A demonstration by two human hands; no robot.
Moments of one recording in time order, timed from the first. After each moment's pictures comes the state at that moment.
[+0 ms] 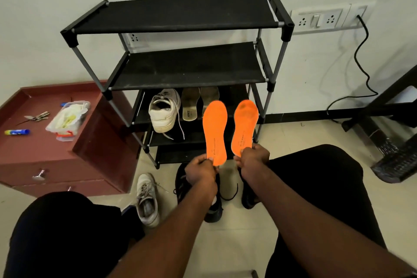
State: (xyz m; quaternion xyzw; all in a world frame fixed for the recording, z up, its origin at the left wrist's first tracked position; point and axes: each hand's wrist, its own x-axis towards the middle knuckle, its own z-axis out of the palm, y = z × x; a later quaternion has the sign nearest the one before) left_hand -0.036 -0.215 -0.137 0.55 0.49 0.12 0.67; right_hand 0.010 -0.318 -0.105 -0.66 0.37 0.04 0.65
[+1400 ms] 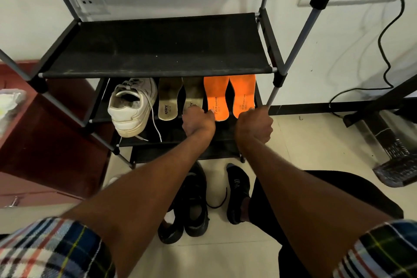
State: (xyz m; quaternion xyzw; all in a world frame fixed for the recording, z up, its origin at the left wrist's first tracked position) left_hand 0.166 -0.197 -0.150 0.78 0.38 0.08 0.49; right_hand 0.156 -0.310 -0.117 -0.86 0.31 -0.06 0.40
